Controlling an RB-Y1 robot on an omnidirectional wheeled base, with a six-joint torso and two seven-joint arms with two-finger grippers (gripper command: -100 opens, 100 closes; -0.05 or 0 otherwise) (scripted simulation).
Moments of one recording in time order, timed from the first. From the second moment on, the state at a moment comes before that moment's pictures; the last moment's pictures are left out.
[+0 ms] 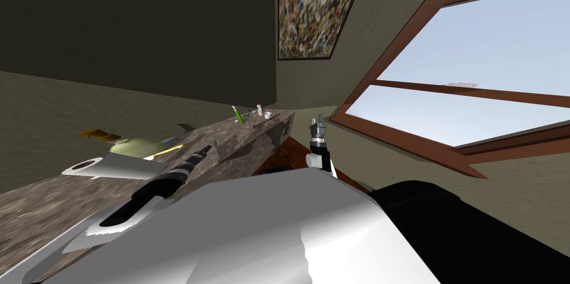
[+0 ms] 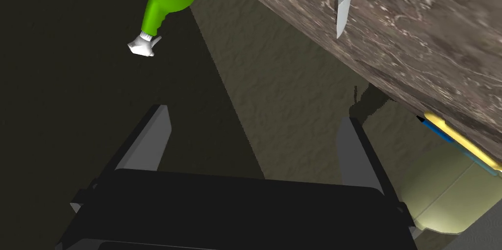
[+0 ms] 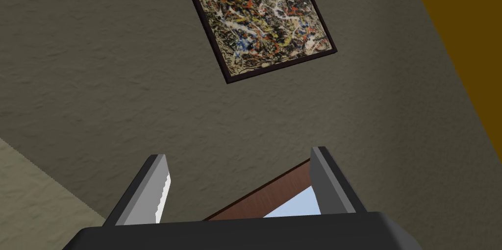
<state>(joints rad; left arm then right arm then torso) 0.74 0.71 0.21 -1.97 0.10 0.11 -0.25 0.48 0.02 0.01 -2.25 -0.09 -0.36 0.07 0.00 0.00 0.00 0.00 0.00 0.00</state>
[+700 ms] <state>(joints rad) 0.78 0.82 0.22 -1.91 0.14 0.27 -0.27 0.48 0.02 0.01 -2.25 -0.09 -0.36 0.07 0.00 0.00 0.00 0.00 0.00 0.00</state>
